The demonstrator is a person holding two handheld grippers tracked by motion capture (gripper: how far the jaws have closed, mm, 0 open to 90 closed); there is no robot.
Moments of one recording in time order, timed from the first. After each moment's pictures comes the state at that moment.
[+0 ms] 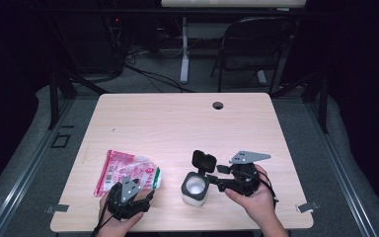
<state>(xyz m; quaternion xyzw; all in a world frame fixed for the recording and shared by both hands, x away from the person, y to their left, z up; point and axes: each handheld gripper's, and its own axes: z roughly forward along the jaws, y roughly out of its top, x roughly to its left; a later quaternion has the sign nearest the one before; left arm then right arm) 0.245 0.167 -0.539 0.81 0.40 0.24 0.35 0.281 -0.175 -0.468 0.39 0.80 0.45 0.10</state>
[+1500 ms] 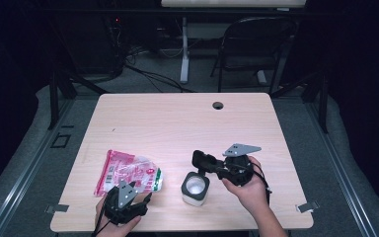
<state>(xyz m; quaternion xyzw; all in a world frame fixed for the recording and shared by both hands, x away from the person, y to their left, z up) 0.234 0.172 -0.538 0.81 0.41 0.25 0.35 0.309 -0.167 -0.477 0.38 0.81 0.42 0.14</state>
